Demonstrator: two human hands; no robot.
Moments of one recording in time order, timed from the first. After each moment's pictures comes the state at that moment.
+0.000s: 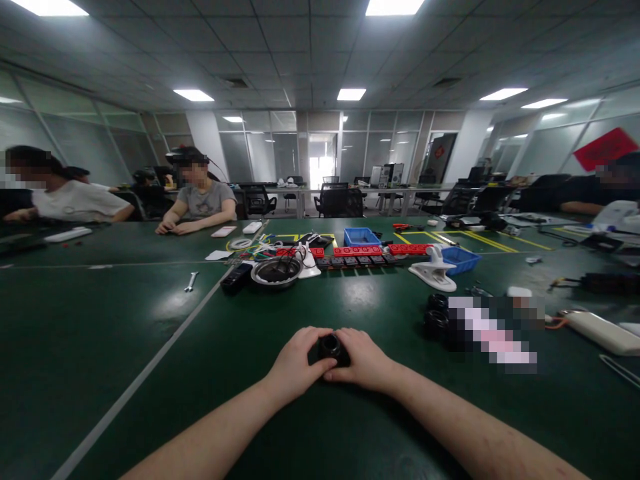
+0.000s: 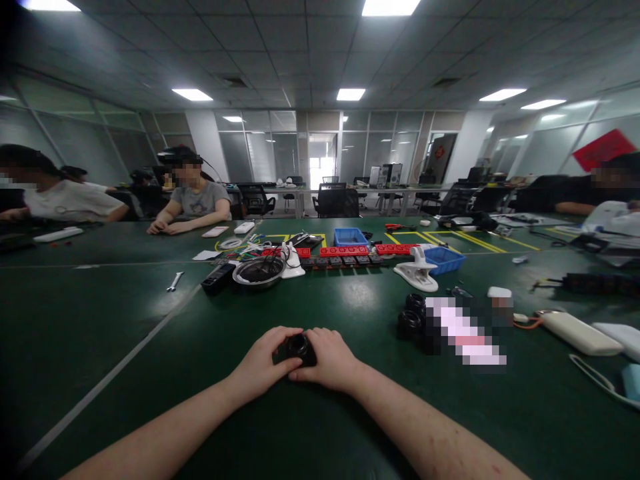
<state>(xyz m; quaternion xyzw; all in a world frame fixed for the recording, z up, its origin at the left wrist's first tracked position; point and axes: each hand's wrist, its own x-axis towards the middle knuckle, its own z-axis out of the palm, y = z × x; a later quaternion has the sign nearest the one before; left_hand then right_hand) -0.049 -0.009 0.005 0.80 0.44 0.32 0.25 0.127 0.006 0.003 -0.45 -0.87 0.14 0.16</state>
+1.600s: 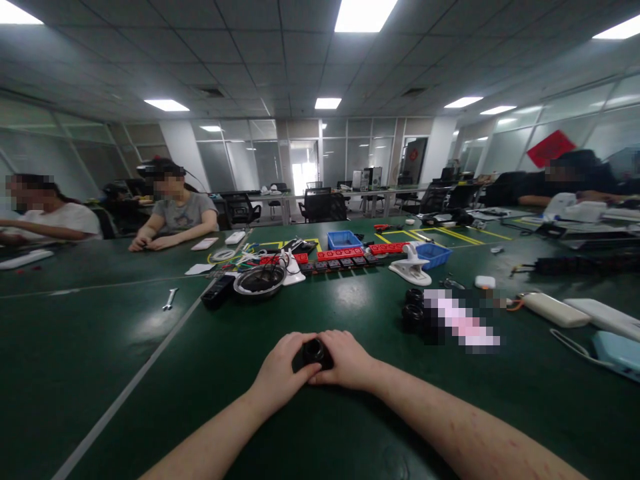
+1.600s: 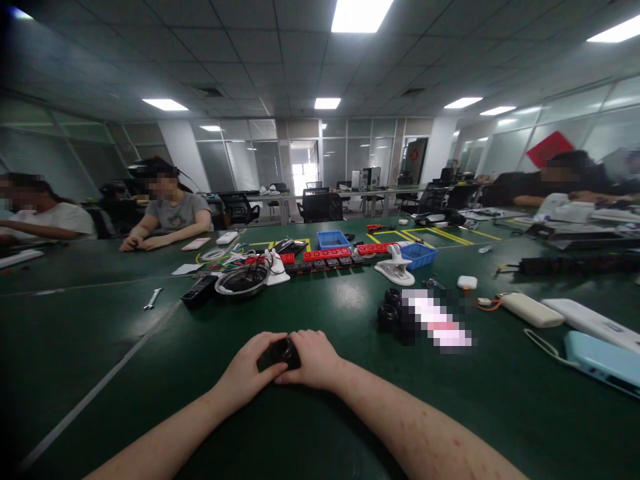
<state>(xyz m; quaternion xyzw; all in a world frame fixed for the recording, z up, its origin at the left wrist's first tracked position) -0.047 -0.011 0.004 0.82 0.43 0.31 0.20 0.126 0.002 0.001 -0.46 -0.87 0.10 0.17</state>
